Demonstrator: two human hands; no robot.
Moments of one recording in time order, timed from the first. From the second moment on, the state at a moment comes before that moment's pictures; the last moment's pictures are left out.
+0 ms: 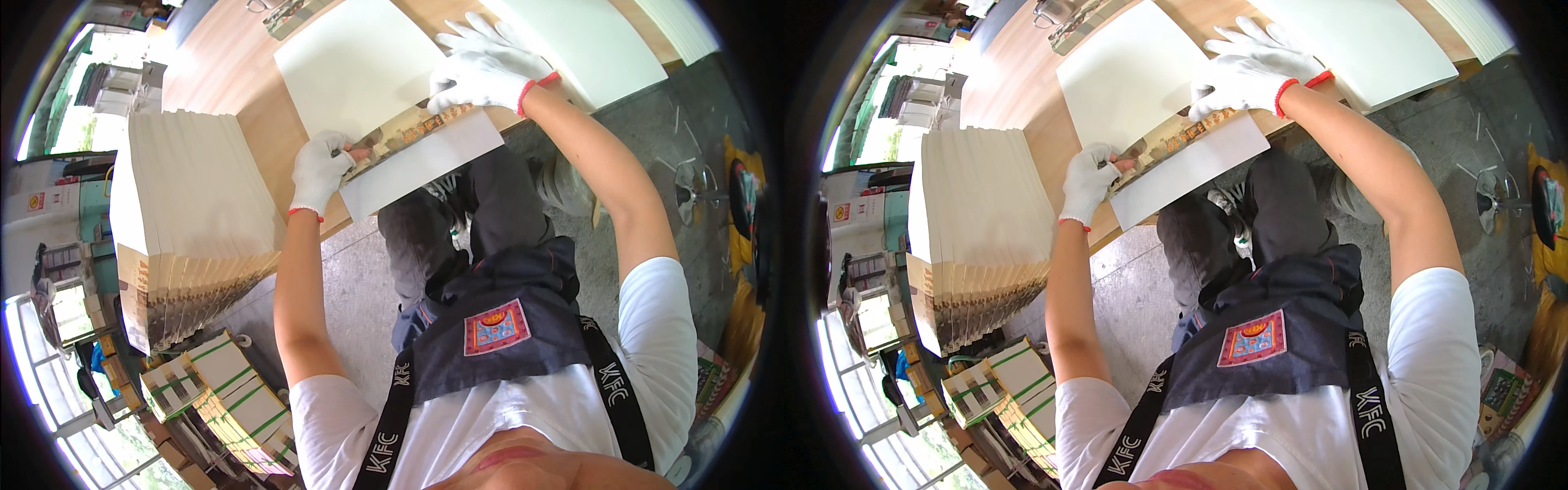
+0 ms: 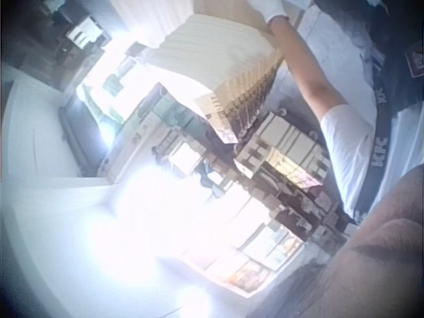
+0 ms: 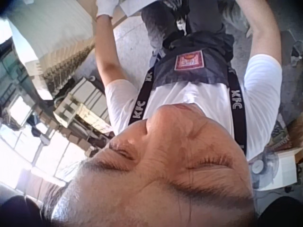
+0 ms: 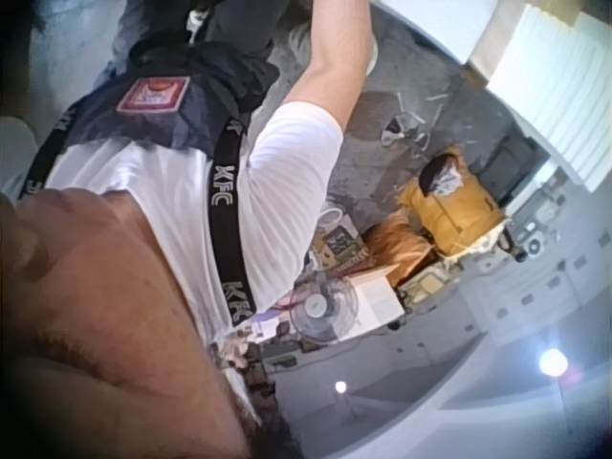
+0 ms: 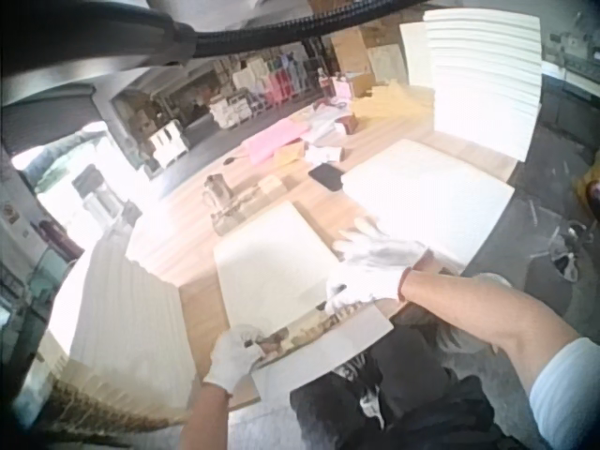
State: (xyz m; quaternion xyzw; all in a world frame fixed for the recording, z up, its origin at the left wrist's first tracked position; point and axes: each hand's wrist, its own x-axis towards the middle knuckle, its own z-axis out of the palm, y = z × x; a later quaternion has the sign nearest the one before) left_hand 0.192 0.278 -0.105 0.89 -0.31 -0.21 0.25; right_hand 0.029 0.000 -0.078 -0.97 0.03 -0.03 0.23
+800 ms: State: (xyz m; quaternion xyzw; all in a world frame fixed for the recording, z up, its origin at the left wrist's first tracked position) left_hand 0.182 0.143 -0.025 0.59 -0.71 -0.24 -0.29; right_hand 0.016 -0.034 -0.121 -0.94 0.22 -0.27 0.01
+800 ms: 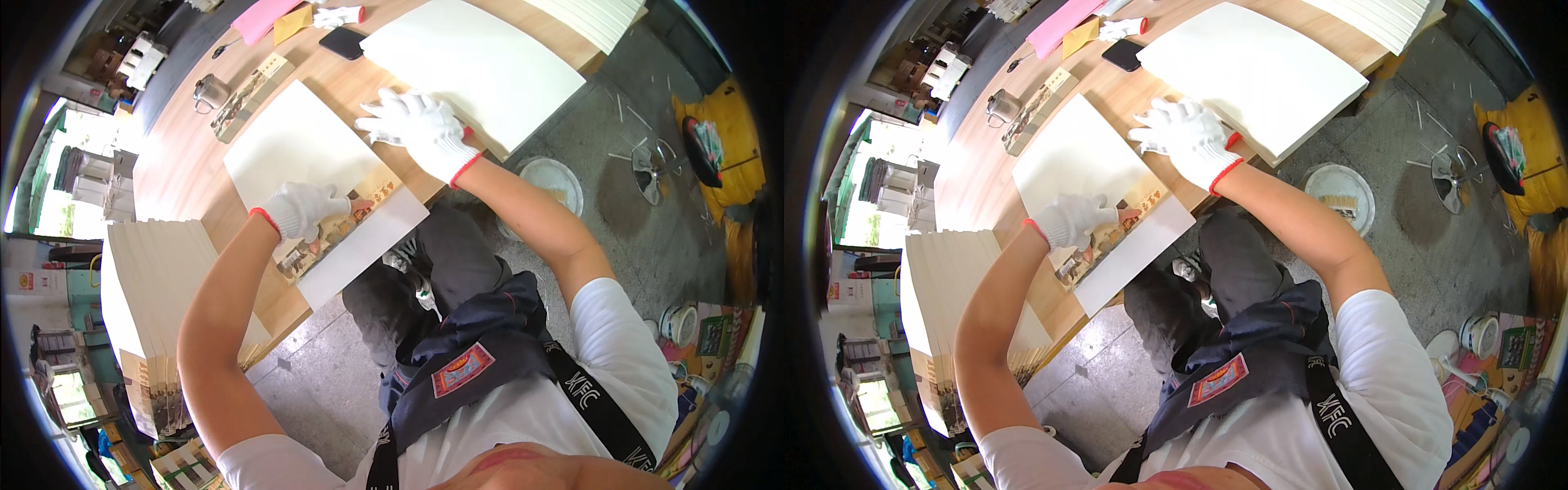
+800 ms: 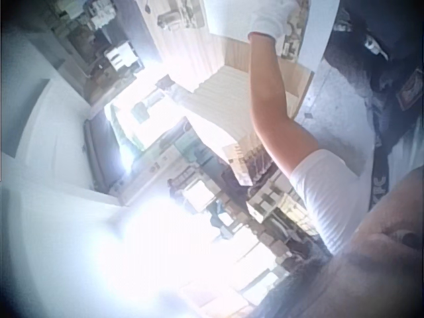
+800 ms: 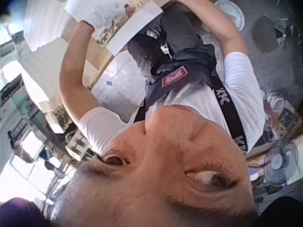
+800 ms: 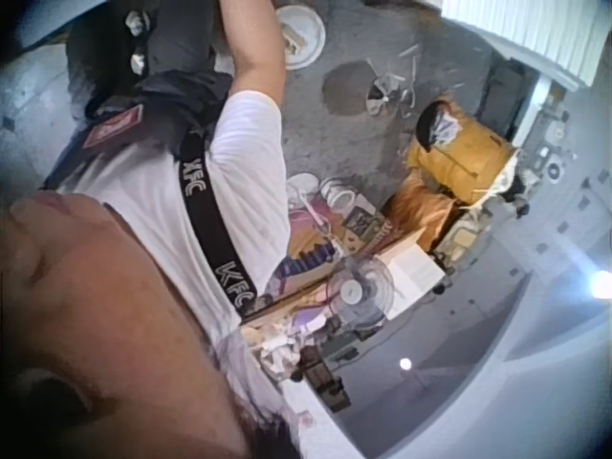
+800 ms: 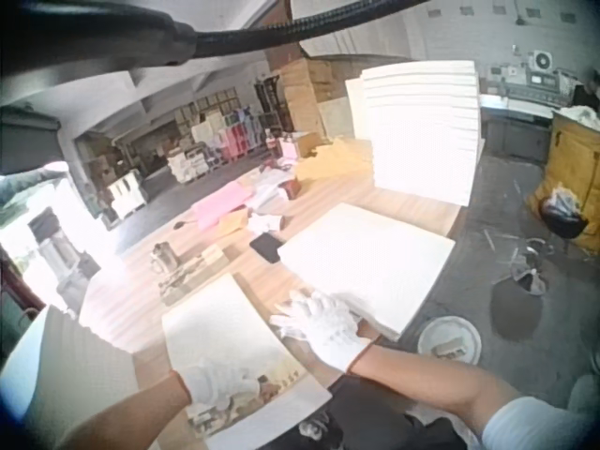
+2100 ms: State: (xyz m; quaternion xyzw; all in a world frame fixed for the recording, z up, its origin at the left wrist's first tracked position) left_hand 0.185 0.143 -0.036 0.76 -0.50 -0.38 -0.12; right_hand 0.108 0.197 -0.095 -0.99 -0.14 0.01 0.05
